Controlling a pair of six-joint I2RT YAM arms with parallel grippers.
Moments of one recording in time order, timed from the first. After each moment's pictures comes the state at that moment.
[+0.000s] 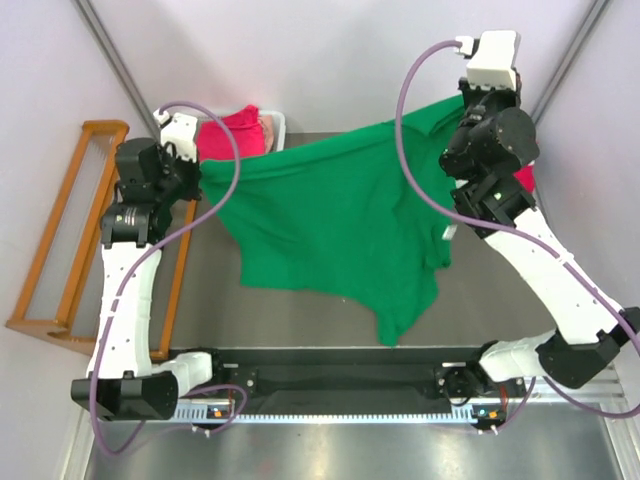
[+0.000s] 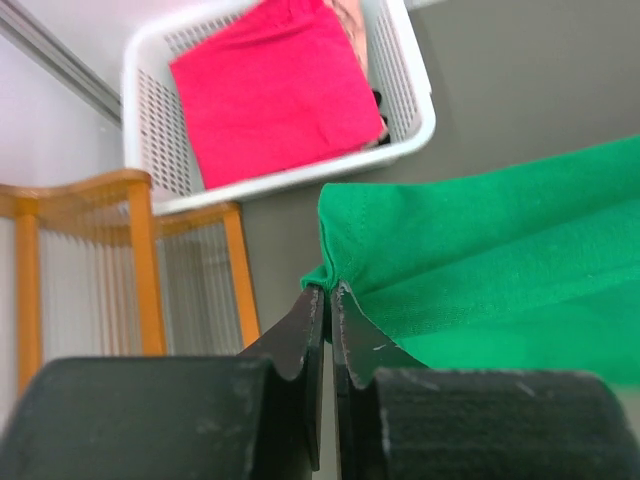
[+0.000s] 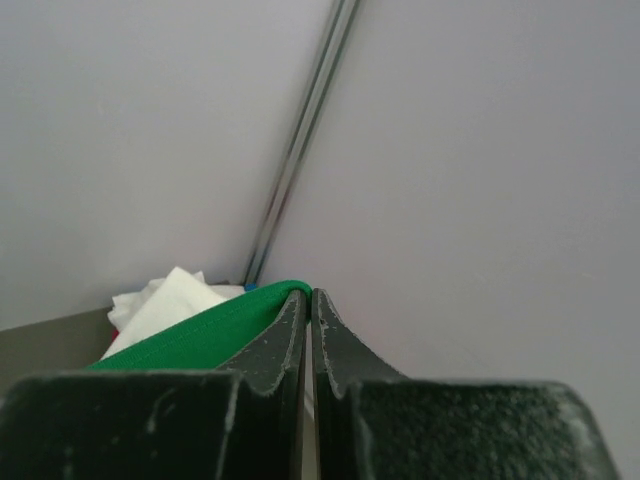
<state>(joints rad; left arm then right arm) 0.03 1.15 1.43 -0.67 0.16 0.22 0.66 1.34 1.67 0.26 1.16 -0.87</state>
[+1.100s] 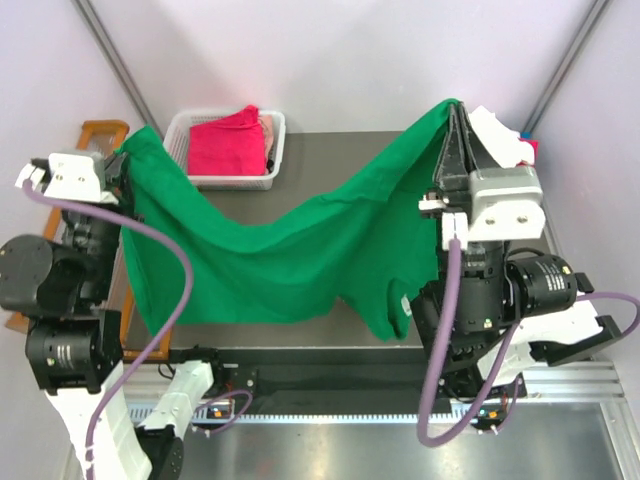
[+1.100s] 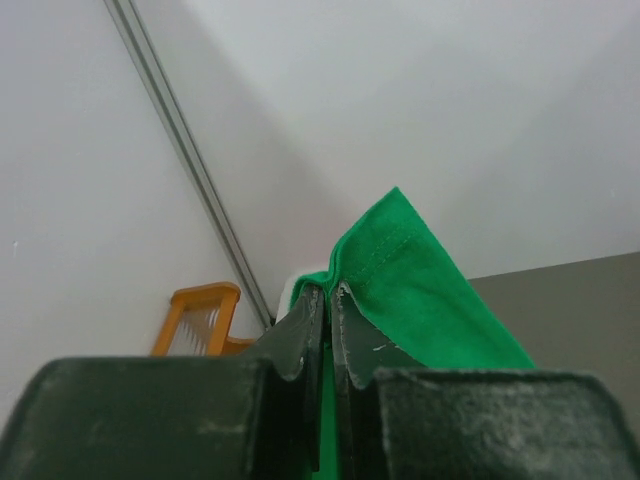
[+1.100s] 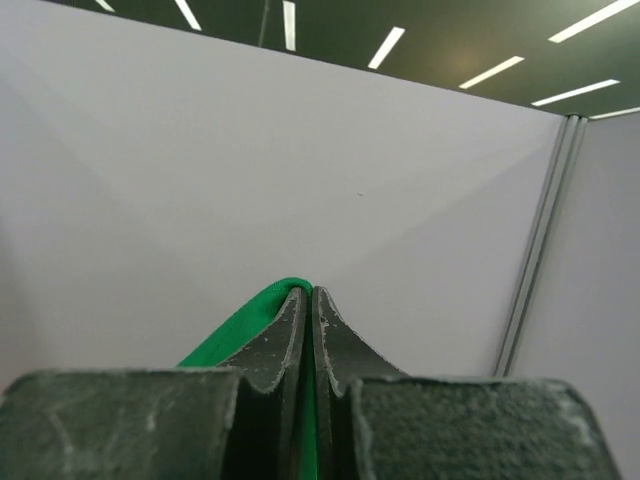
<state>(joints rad) 0.03 0.80 1.69 -0.60 0.09 0.19 1.78 1.49 1.89 1.31 0.86 -1.98</state>
